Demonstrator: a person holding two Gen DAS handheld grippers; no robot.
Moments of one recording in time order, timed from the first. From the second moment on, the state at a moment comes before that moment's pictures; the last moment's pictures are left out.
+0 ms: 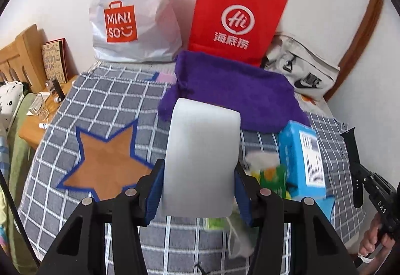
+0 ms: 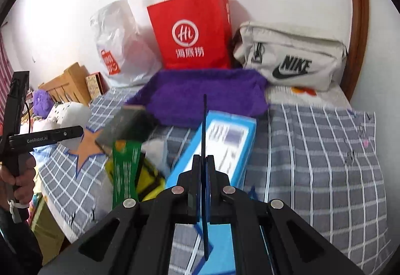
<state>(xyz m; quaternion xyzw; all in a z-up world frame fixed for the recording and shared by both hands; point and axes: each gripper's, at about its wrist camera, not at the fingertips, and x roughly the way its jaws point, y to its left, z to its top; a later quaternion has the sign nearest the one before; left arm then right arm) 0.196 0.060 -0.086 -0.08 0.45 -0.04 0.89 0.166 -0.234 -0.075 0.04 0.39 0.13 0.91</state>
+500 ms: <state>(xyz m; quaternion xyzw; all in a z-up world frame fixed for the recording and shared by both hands) 0.282 0.075 -0.080 -0.09 0.46 -0.01 0.88 0.282 -0.243 -0.057 0.03 0.37 0.12 0.92</state>
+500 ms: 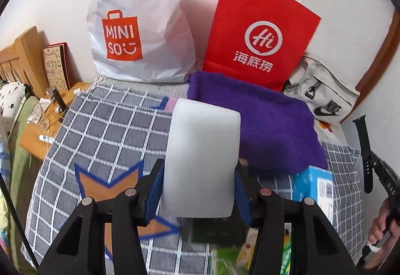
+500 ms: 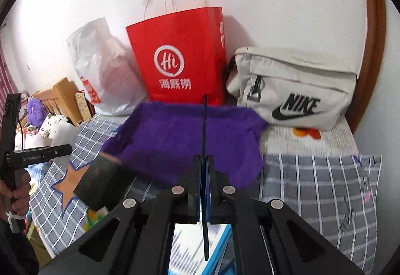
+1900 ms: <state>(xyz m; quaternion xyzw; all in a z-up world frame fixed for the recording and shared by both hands) 0.477 0.013 -0.183 -0.12 0.56 -0.06 0.82 0.417 -0.248 -0.198 0.03 0.51 0.15 0.85</state>
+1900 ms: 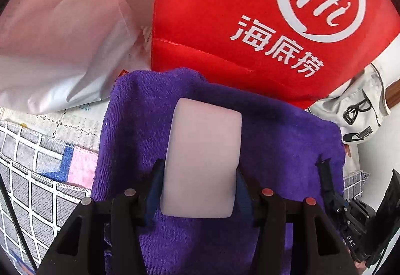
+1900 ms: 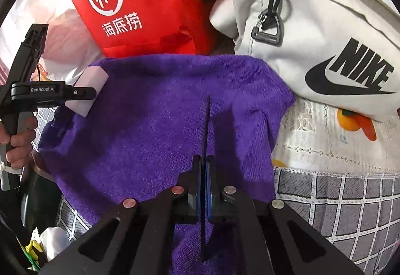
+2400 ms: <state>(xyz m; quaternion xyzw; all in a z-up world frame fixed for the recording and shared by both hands) 0.453 0.028 -0.155 -0.13 0.55 -0.04 0.82 0.391 -0.253 -0.167 0.05 0.48 0.16 0.86</state>
